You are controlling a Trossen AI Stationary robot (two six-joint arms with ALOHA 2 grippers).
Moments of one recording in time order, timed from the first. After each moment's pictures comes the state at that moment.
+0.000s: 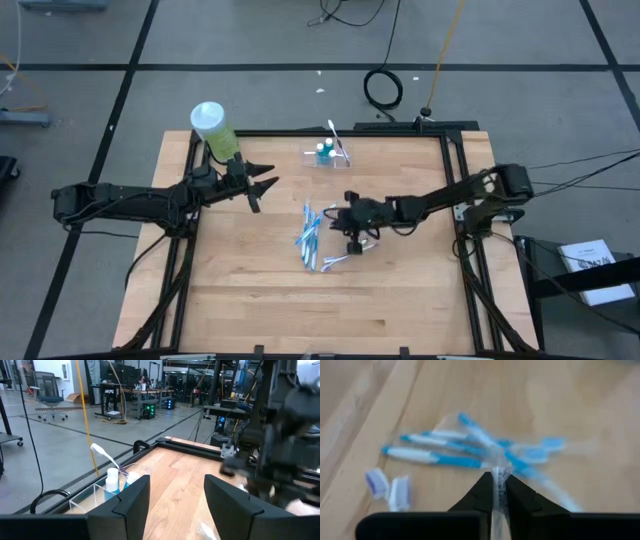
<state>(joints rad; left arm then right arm) 0.27 0.90 0.25 0.65 -0.09 -0.08 0.05 1.65 0.81 0.24 0.05 -0.06</state>
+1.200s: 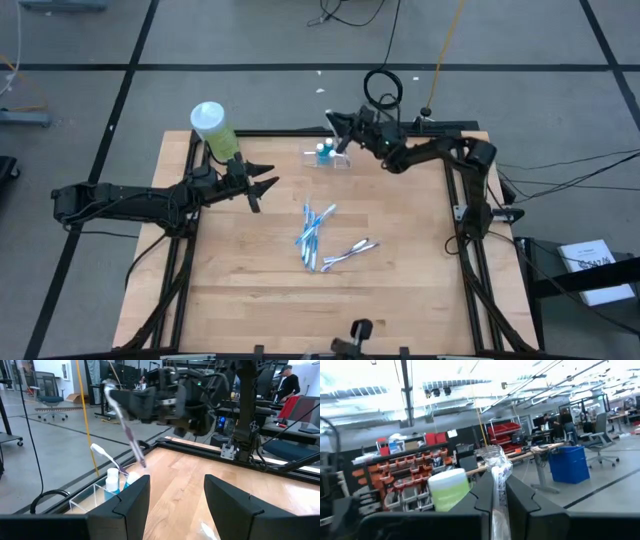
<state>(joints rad) 0.27 0.90 0.25 0.65 -0.09 -0.08 -0.59 1.96 0.94 1.38 -0.13 0.29</state>
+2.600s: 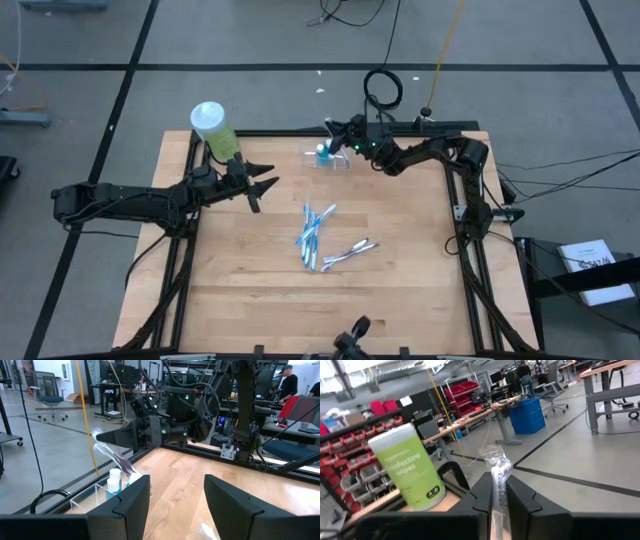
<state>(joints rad) 0.27 0.90 0.25 0.65 -0.09 -0.08 -0.57 2.03 0.96 1.13 0.05 0.36</state>
